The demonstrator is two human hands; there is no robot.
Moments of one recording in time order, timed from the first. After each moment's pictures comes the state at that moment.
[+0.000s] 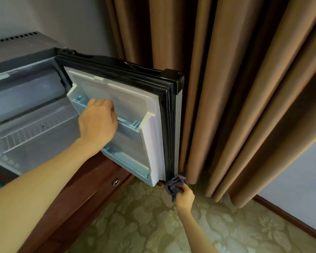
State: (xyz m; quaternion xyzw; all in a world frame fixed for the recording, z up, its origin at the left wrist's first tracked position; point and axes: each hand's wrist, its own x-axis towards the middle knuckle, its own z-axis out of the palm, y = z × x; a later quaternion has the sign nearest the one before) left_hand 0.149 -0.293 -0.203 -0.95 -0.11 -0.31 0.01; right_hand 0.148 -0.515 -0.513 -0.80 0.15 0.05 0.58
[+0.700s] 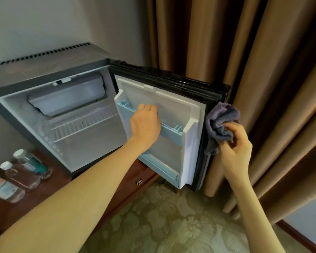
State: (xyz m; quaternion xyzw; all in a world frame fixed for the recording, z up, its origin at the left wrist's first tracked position) left_hand 0.153 -0.307 -0.197 -0.94 -0.13 -0.31 -0.01; right_hand 0.173 -0.532 -0.231 -0.68 -0.21 -0.18 0.68
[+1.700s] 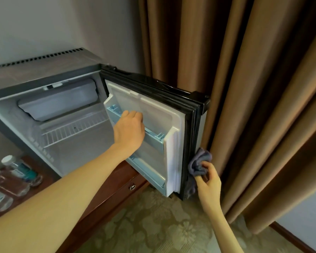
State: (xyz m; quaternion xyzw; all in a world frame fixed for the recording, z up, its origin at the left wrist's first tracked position) left_hand 0.142 -0.292 -0.201 -0.94 -0.12 -0.31 -0.02; right_hand 0.141 -0.528 -0.330 -0.74 -0.09 -0.05 0.67
